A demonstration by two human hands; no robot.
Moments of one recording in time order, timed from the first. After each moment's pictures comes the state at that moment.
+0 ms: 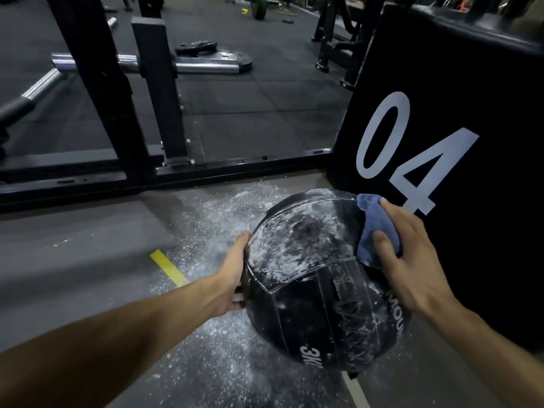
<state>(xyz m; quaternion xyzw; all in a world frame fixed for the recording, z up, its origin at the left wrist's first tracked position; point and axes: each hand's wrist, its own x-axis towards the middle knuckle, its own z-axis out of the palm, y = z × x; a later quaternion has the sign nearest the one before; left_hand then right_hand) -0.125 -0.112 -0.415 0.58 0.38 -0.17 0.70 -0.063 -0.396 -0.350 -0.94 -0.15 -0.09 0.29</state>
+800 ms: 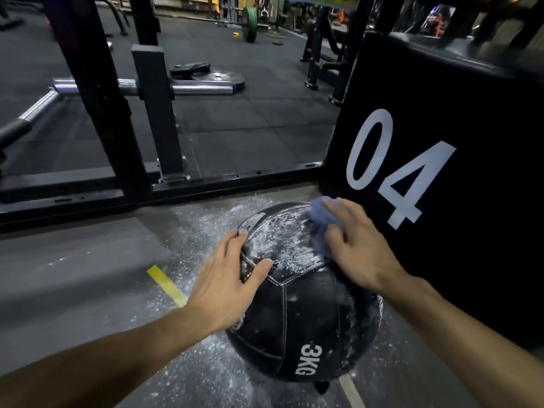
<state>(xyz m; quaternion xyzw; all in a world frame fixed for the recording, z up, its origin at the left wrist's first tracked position) -0.155 -0.099 -0.397 0.94 0.06 0.04 0.32 -0.059 -0.338 -0.316 -0.95 -0.20 0.01 0.24</state>
